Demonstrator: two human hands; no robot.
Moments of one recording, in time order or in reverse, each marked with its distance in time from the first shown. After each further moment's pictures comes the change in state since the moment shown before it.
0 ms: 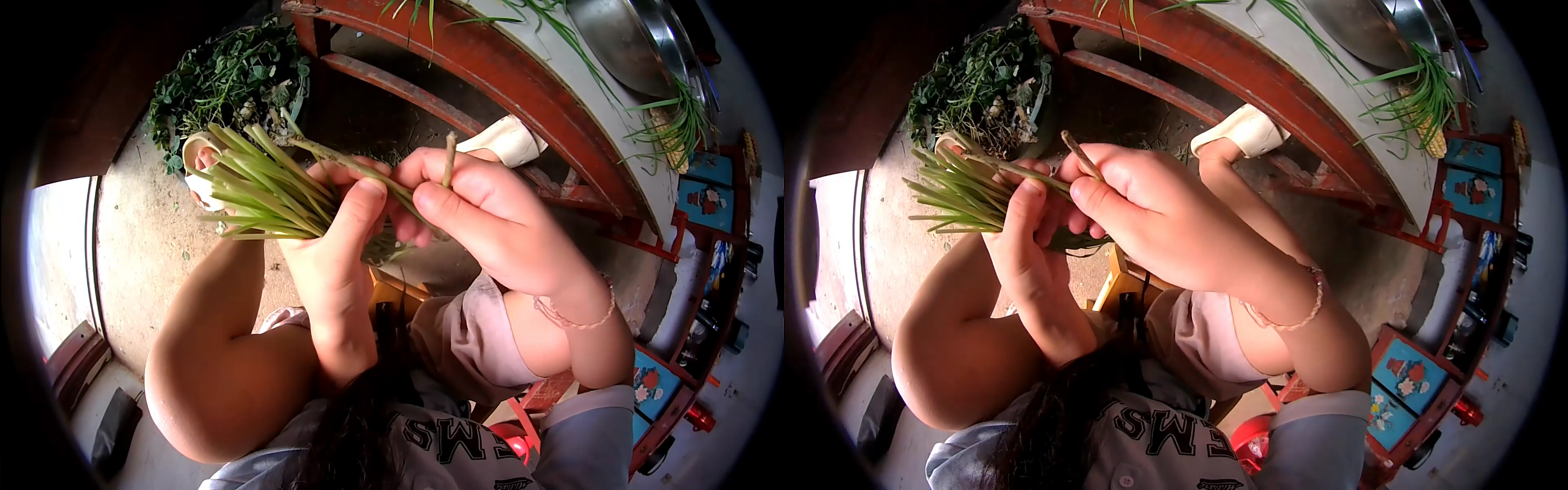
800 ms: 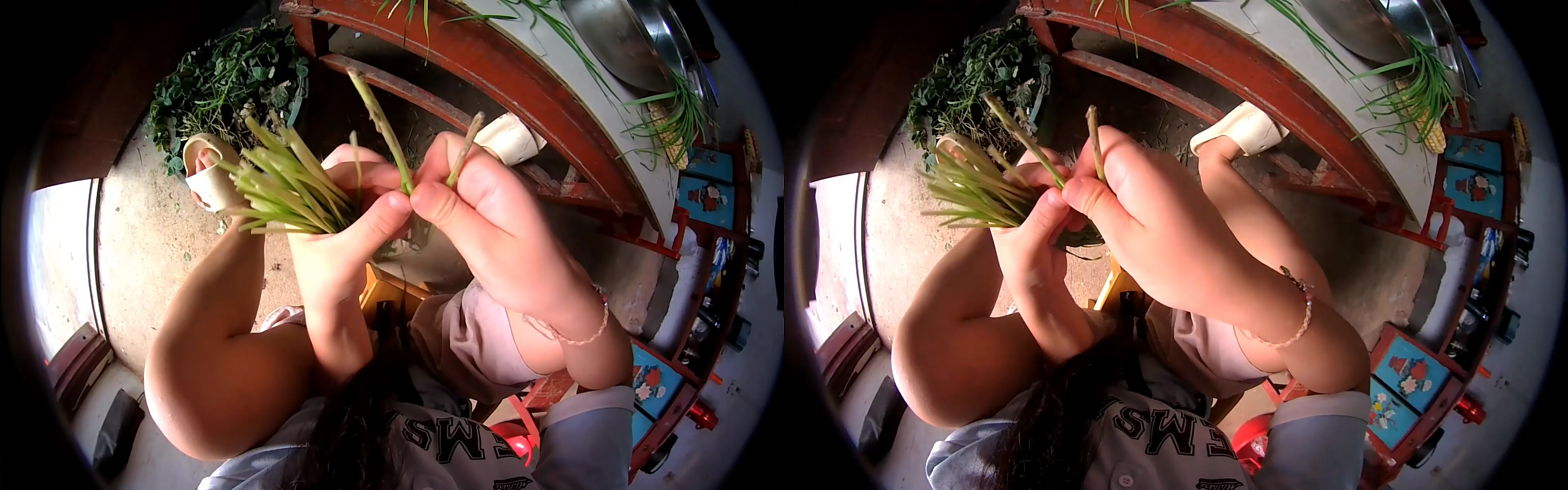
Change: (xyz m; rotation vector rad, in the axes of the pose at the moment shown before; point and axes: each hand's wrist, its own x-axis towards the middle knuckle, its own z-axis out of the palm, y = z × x) left_hand 0.007 -0.012 -0.010 0.033 -0.246 0.045; right_hand -0.002 0.011 0.008 -0.120 0.226 -0.249
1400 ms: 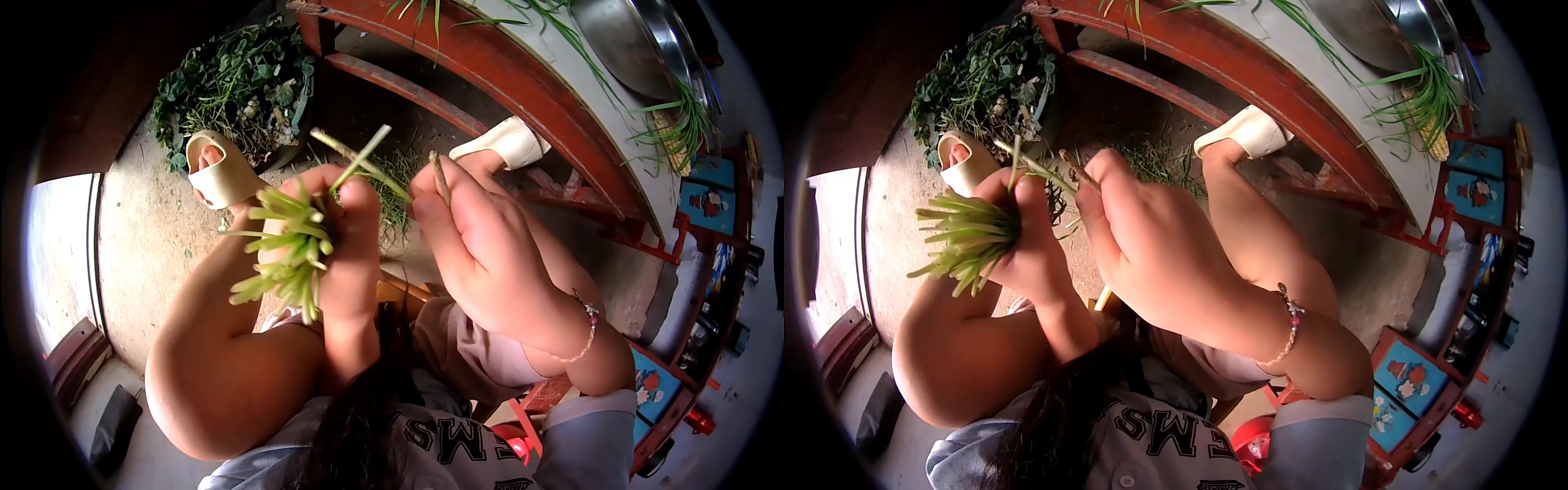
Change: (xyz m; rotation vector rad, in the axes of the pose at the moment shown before) left_hand -0.004 -0.005 -0.004 0.797 0.496 0.551; right_hand -0.007 -0.011 0.012 -0.518 0.060 0.092
